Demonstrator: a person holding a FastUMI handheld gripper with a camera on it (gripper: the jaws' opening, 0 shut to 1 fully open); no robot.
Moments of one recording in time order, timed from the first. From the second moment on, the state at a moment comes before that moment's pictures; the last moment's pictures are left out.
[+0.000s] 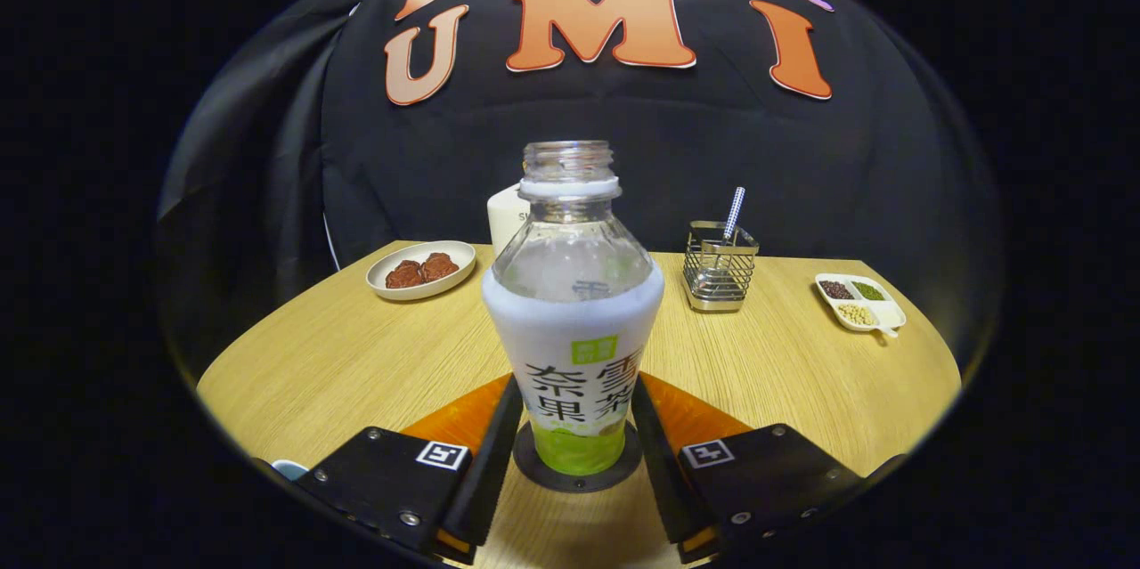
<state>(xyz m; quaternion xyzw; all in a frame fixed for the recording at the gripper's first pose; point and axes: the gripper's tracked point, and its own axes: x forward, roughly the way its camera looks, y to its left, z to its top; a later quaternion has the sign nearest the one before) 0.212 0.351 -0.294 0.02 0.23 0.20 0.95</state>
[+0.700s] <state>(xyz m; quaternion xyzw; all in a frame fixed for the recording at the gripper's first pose) 0.132 0.237 -0.178 -0.02 0.17 0.18 0.97</state>
